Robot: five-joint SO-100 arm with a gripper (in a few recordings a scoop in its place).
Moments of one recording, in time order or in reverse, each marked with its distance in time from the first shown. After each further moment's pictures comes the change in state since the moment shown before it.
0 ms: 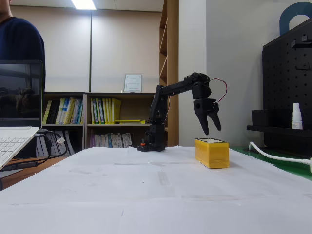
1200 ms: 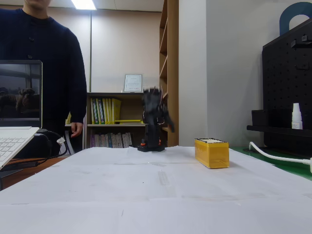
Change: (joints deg) arm 31.9 -89.5 -96.2 -27.2 -4.9
